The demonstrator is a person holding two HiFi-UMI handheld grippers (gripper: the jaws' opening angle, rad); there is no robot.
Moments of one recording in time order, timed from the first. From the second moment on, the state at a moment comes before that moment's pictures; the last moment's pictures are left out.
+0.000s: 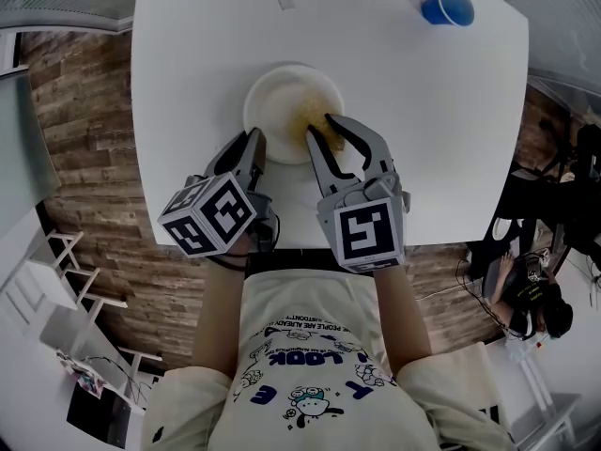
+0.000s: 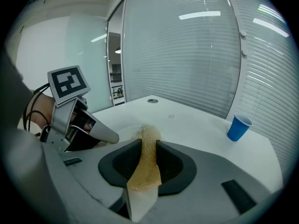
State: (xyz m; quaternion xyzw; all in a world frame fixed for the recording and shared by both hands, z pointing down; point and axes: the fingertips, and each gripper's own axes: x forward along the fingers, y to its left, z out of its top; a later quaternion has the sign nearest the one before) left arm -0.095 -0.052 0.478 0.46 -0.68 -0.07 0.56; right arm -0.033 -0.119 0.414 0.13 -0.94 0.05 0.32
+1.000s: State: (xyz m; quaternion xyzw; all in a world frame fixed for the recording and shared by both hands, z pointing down) left arm -0.095 -0.053 0.479 0.46 -0.70 -0.05 0.55; right arm -0.037 -0.140 0.408 0.16 -0.94 0.03 0.31
